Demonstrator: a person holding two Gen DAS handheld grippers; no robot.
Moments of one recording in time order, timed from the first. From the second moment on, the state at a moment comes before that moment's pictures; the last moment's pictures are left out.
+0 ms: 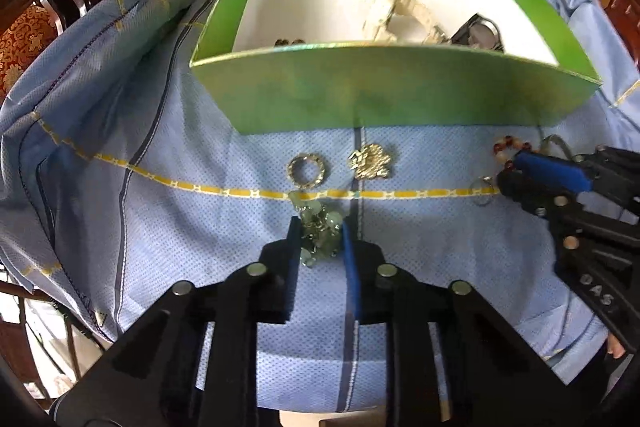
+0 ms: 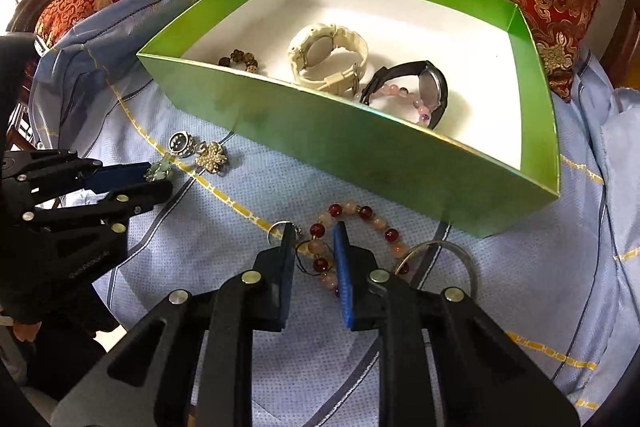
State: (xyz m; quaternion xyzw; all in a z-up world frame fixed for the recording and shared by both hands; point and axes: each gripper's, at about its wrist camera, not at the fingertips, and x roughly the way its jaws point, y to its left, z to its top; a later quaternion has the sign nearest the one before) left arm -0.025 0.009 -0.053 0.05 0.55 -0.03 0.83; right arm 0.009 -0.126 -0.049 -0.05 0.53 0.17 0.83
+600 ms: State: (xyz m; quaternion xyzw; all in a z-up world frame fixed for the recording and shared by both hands) left arm -0.027 0.003 -0.048 0.06 0.54 -0.03 0.84; right arm 0.008 -0.122 -0.044 -0.04 0.52 0.17 0.84
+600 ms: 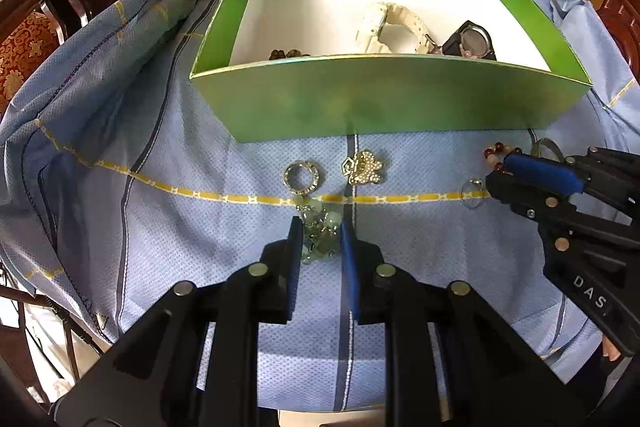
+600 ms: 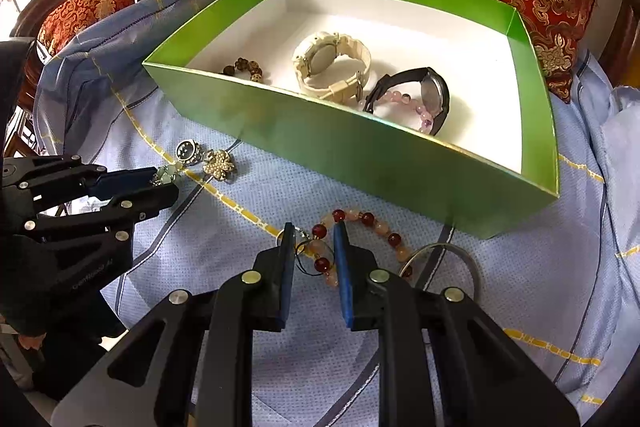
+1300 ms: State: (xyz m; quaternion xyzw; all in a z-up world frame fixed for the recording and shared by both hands) left arm -0.021 0.025 -0.038 0.02 0.54 0.00 0.84; right arm -0.009 -0.139 -0.005 0.01 0.48 0.21 0.85
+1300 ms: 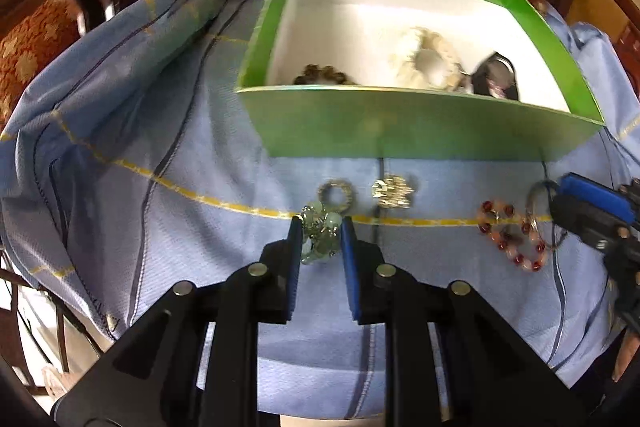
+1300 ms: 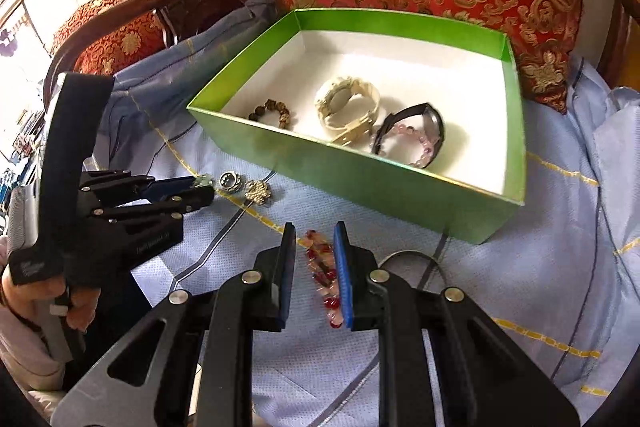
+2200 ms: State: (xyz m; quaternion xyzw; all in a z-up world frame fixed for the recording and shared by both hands) left arm -0.007 0.059 -0.049 -0.06 0.57 0.02 0.82; right arm -0.022 -0.108 -0.051 -0.08 0.56 0.24 0.79
